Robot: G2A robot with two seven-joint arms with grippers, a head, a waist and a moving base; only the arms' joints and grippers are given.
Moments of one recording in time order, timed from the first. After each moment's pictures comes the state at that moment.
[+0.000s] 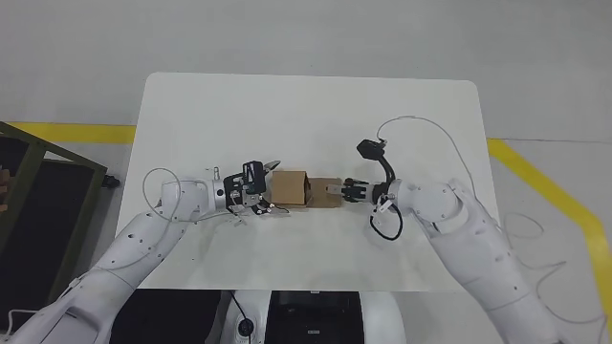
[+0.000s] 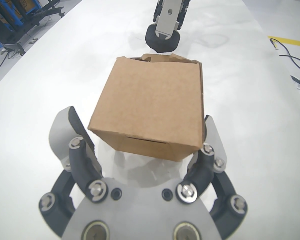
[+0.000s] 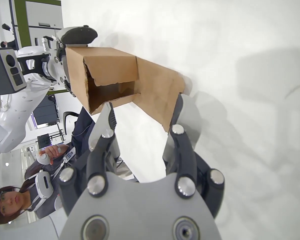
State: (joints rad) left arm 1.15 -0.96 -0.96 -1.24 1.70 -0.77 0.56; right arm -1.16 -1.17 1.03 -1.50 -0.30 -0.02 0.90
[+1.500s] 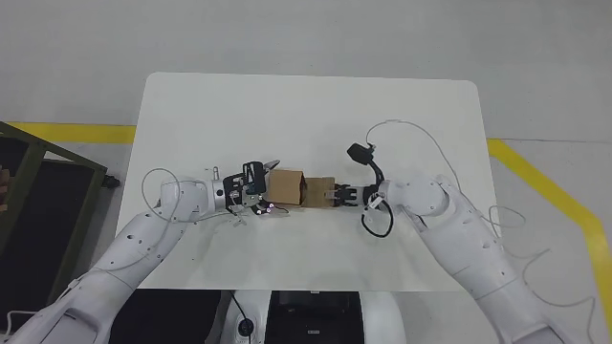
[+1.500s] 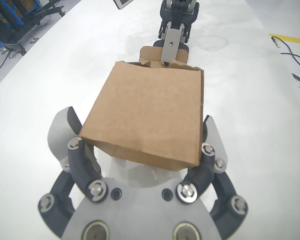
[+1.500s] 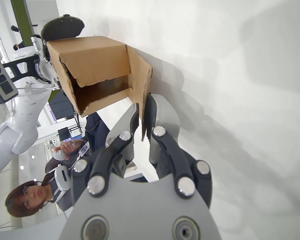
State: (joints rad) left arm 1.15 -0.95 -0.97 -1.26 1.70 -0.77 0.55; right arm -1.07 -1.20 0.94 -1.35 -0.15 -0.03 0.92
